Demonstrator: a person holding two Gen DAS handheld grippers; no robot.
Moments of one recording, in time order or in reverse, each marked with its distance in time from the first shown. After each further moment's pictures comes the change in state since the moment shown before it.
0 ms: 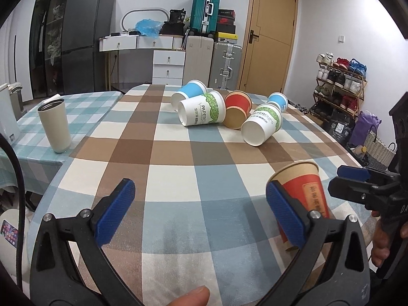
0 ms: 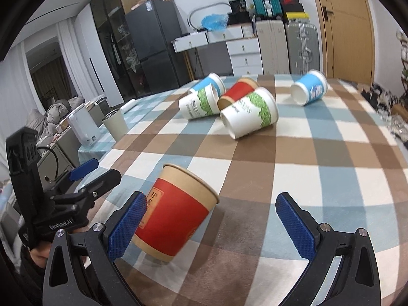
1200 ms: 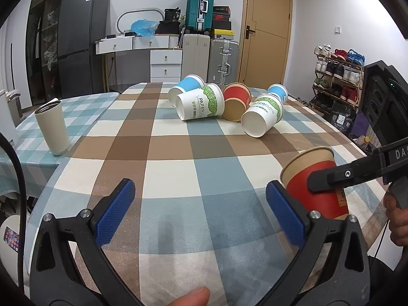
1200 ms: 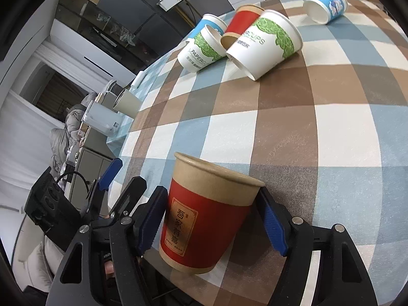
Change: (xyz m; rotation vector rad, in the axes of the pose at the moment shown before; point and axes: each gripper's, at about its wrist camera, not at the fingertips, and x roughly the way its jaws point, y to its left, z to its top) left arm 0.018 -0.006 -0.013 0.053 0.008 0.015; right arm 0.049 -0.014 0.015 0.240 0.322 0.226
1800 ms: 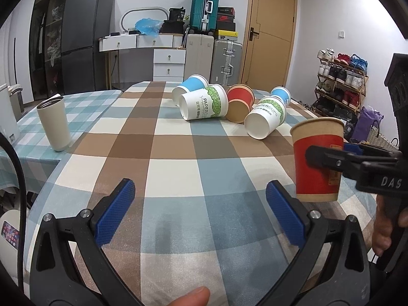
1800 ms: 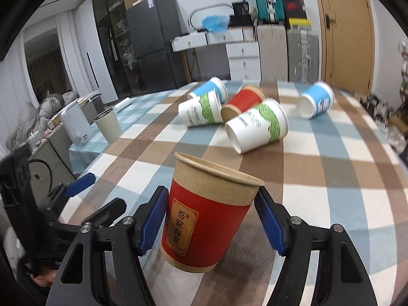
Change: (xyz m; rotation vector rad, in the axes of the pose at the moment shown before) left arm 0.000 0.002 -0.001 -0.016 0.000 0.007; right arm -0.015 0.044 -0.015 -0.329 -0.383 -0.332
